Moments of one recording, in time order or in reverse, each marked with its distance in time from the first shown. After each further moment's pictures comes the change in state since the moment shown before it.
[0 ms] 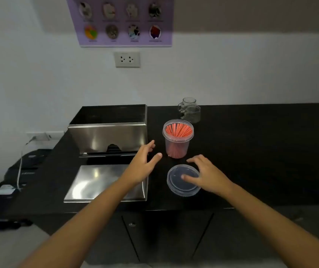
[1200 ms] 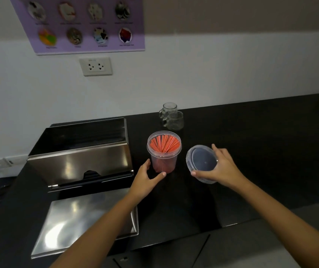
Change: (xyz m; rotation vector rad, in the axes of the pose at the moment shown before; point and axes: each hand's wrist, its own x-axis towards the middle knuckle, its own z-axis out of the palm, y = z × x) left_hand 0.067 -0.032 0.047 -0.118 -0.128 -0.178; right_hand 0.024 0.041 -0.042 0.198 0.271 0.343
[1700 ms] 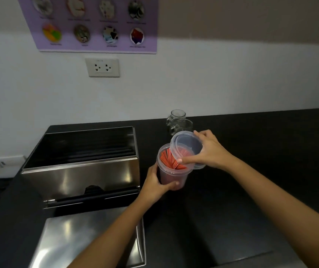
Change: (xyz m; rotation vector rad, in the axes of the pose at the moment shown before) left_hand 0.050 -0.008 -0.005 -0.077 -0.011 0.095; right_hand 0.072 -0.091 -0.006 -0.087 -0.101 -0.194
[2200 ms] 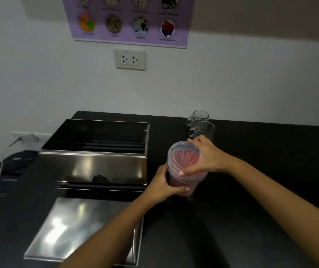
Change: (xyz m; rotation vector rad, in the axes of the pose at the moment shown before) left_hand 0.004 0.004 0.003 0.001 0.033 -0.018; right_hand 0.039 -0.008 0.009 -0.207 -0.328 -0.215
